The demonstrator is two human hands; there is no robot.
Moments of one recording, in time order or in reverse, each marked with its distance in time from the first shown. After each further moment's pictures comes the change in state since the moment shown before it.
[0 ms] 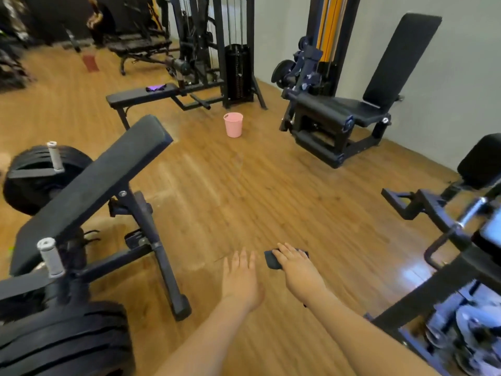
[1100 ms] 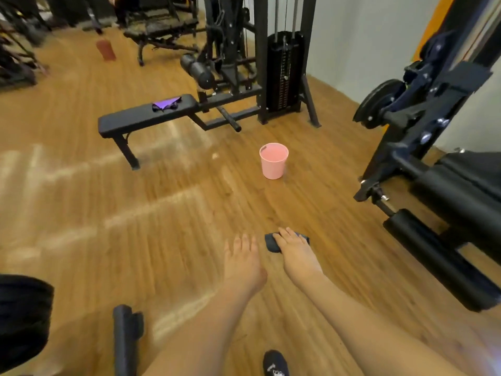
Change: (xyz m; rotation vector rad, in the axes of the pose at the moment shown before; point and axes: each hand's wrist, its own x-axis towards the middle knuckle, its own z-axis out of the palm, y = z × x) left_hand 0.894 -0.264 -0.328 0.006 0.039 -0.146; right_hand 0.990 0.101 -0.162 0.098 0.015 -0.077
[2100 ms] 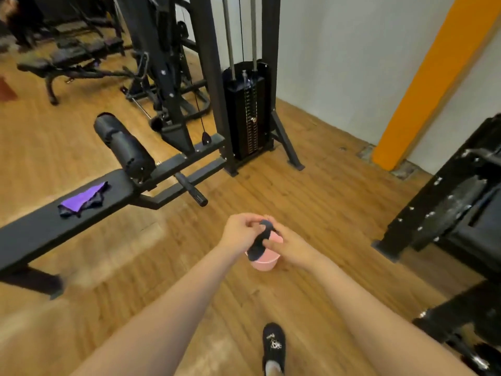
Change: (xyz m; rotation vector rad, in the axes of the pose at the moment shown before) left_hand 0.750 -0.033 -0.290 -1.097 -0.082 0.129; right_hand 0.700 0.175 -0.182 0.855 -0.040 0.129
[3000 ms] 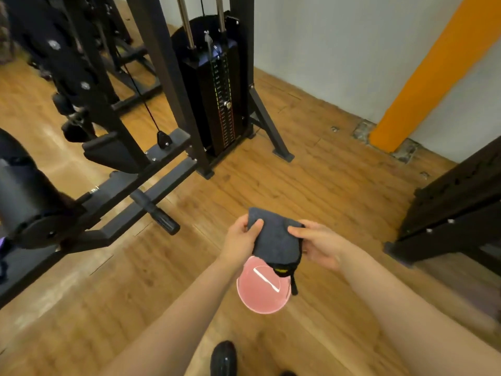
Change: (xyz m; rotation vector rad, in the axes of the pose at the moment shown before) left_hand 0.341 -0.058 0.008 -0.441 -0.199 -0.181; right_hand 0.281 0.109 -0.112 0.926 0.232 0.497
